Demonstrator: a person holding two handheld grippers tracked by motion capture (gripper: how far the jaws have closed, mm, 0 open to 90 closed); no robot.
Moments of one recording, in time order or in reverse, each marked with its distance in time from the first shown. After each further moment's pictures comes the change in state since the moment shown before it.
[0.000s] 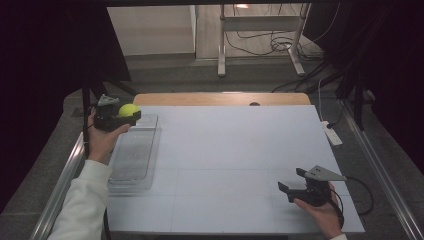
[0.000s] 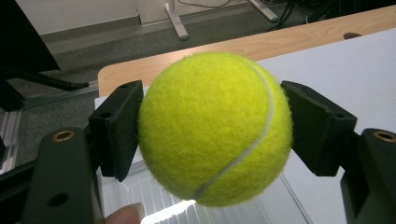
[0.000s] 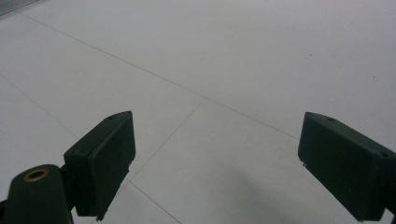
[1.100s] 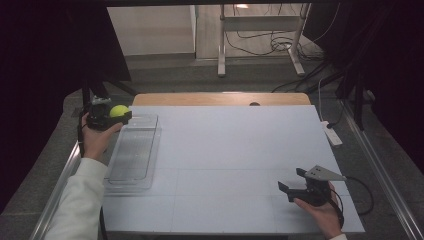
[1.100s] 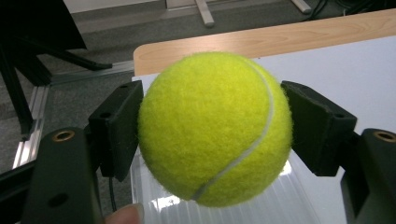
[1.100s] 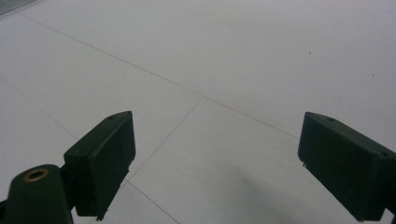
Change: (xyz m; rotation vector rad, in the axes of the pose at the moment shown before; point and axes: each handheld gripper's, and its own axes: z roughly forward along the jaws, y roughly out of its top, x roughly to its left) left arm 0.032 -0.010 0.014 0.053 0.091 -0.060; right arm -0.001 0.000 0.001 0.003 -0.002 0.006
